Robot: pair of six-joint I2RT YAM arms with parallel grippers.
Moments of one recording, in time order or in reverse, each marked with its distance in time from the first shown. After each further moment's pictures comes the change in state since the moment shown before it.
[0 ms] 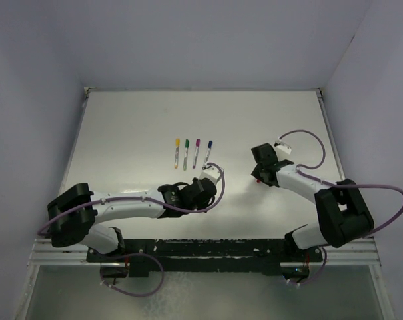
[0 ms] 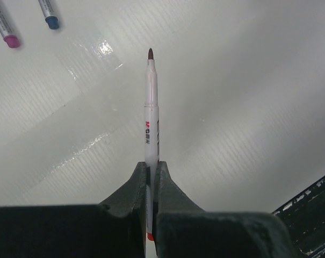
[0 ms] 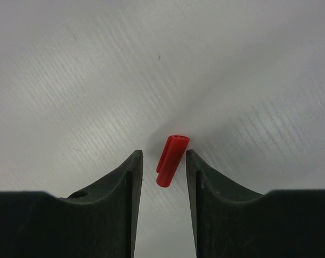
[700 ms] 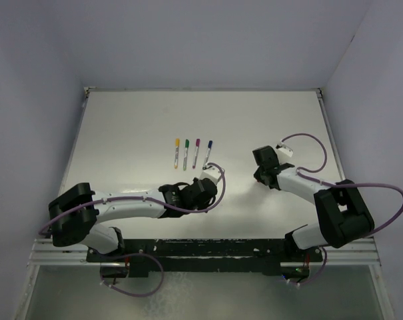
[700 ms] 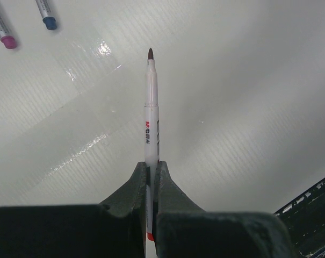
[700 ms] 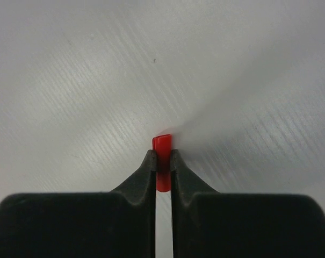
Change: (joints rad) left arm 0.000 0.010 0.000 0.011 0.000 -0.003; right arm -0.005 0.003 -0.052 0.071 -0.002 0.031
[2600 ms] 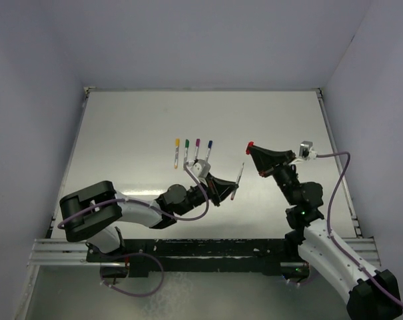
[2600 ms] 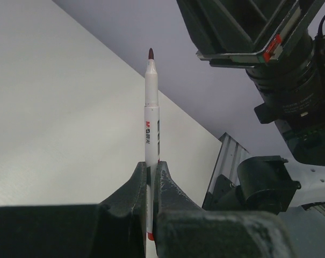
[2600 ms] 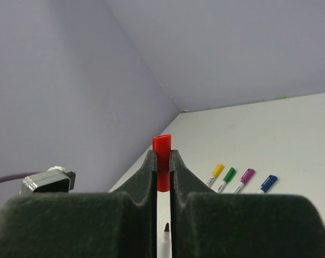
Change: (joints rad) left arm 0.042 0.101 -0.360 1.424 0.276 -0.053; right arm -0.003 -0.784 -0.403 1.052 -0.575 -0.225
